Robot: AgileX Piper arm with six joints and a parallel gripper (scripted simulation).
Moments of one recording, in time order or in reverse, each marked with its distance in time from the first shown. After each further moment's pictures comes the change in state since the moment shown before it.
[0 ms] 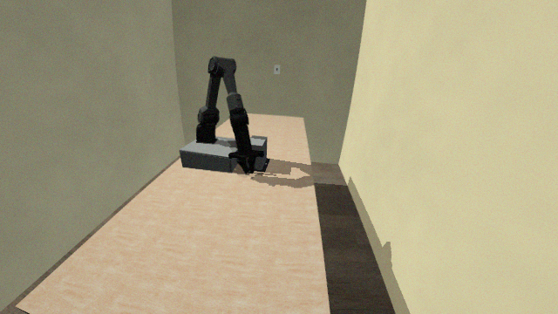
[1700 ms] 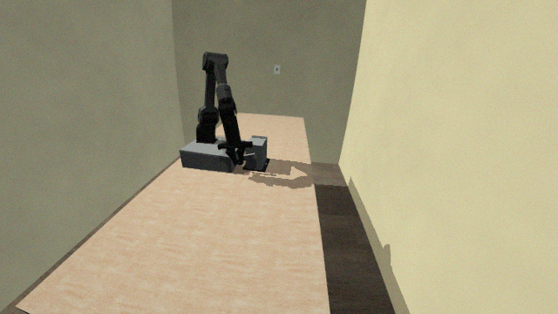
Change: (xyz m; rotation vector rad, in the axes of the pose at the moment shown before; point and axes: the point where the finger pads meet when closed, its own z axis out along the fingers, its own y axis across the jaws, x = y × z) arm 0.000 -0.039 -0.042 0.001 0.001 0.000
